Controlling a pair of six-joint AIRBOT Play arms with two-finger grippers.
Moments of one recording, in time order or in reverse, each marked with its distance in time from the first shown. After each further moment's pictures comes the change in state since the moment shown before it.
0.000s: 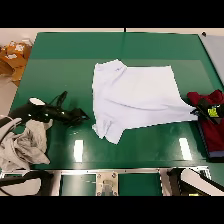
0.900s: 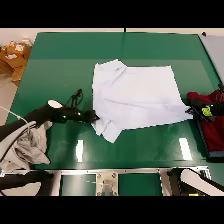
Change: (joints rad) left arm -0.206 0.004 0.030 -0.122 0.193 0.098; right arm 0.062 -0.010 -0.018 0.026 -0.042 -0.022
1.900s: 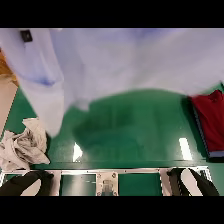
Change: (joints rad) left arm 0.173 0.441 1.464 0.489 -0.381 -0.359; right arm -0.040 0.353 0.966 0.540 -0.096 -0.068
